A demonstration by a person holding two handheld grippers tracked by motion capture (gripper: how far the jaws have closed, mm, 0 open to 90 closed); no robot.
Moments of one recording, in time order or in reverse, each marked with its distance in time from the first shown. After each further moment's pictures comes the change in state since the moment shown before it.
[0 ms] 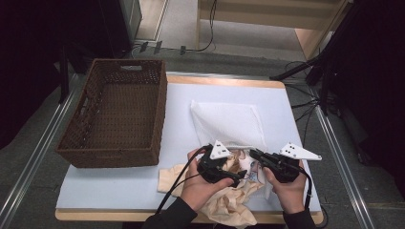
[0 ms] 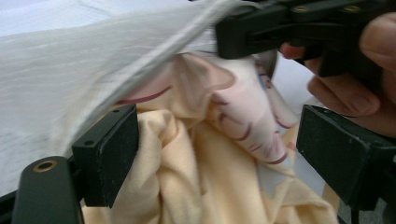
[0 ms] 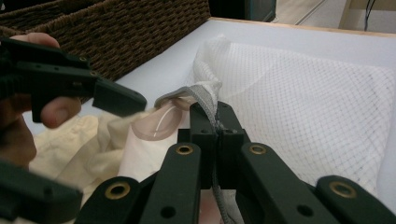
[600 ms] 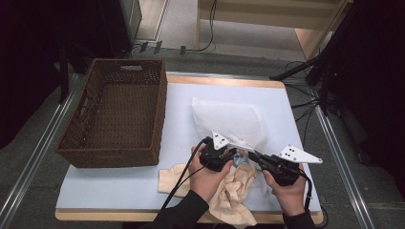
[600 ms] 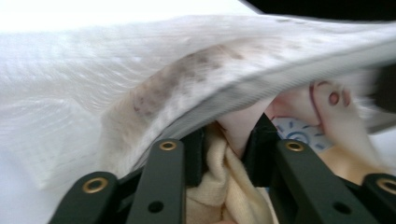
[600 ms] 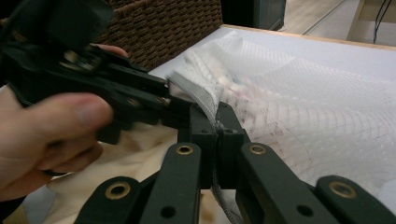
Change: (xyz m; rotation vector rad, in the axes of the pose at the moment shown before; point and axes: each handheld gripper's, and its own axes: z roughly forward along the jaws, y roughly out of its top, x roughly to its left) left arm 0.027 0.003 0.029 -0.019 0.288 -0.101; right arm 0.011 0.003 -0.006 -0.017 0.032 -0.031
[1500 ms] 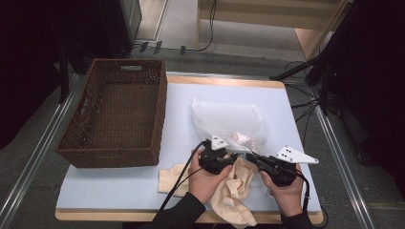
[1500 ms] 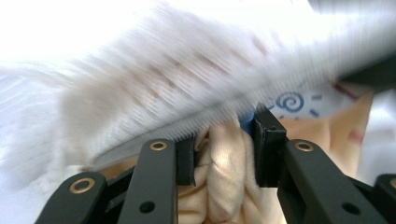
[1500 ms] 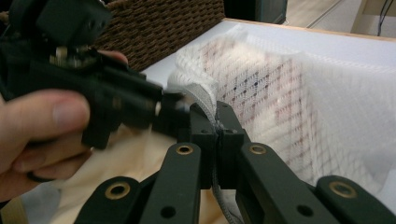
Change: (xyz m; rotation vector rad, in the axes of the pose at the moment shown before) left arm 0.009 -0.007 -0.011 -0.037 -0.135 -0.141; right arm 0.002 -0.005 0.006 0.014 0.002 0.000
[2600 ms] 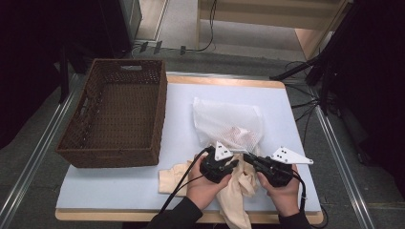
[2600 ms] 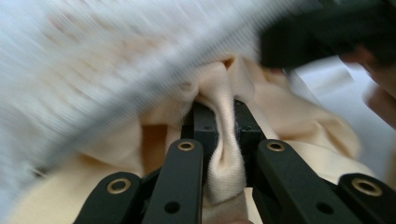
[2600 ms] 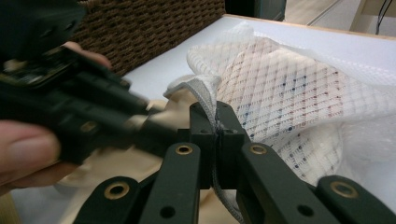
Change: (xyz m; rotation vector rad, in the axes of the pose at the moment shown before) left arm -0.016 -0.008 -0.001 0.038 -0.019 0.187; right arm 0.004 -0.003 0.007 0.012 -0.013 -0.021
